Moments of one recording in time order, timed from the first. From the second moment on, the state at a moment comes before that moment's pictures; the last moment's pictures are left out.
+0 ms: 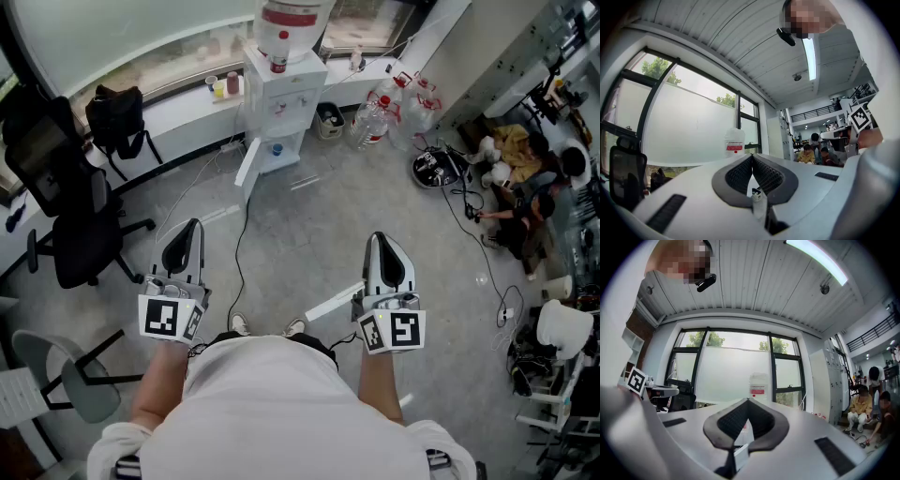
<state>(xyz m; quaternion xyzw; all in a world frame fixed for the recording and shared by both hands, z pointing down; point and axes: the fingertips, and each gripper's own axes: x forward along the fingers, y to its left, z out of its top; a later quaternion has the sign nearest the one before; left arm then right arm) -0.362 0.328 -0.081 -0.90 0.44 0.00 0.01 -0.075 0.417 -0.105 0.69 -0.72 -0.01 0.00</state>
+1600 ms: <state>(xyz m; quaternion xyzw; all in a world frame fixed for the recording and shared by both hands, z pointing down) -0.238 0.149 -0.011 -0.90 0.43 -0.01 -0.04 0.036 0.239 -0.031 0.66 -0.75 0.07 0.02</state>
